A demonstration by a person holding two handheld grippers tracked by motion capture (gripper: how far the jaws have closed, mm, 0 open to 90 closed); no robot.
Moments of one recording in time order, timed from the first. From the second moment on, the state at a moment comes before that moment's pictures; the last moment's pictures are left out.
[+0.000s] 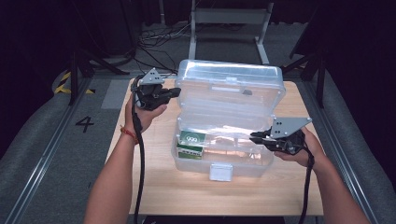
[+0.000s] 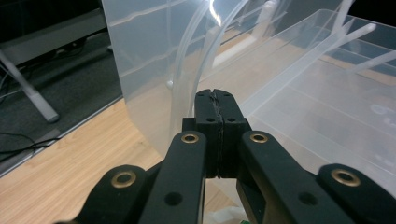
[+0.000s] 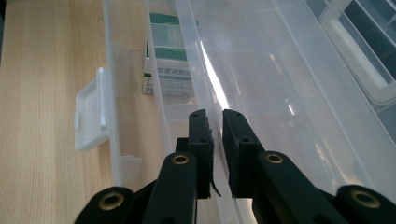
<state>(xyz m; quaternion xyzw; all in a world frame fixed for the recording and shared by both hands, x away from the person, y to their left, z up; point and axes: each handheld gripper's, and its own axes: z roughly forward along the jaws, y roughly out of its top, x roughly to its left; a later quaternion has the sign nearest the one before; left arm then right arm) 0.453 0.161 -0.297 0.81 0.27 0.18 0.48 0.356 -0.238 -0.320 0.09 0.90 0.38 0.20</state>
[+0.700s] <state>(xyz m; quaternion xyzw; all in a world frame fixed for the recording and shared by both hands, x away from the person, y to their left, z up) 0.439 0.165 -0.301 0.81 0.26 0.18 0.49 0.342 -0.245 -0.325 0.10 0.89 0.38 0.22</state>
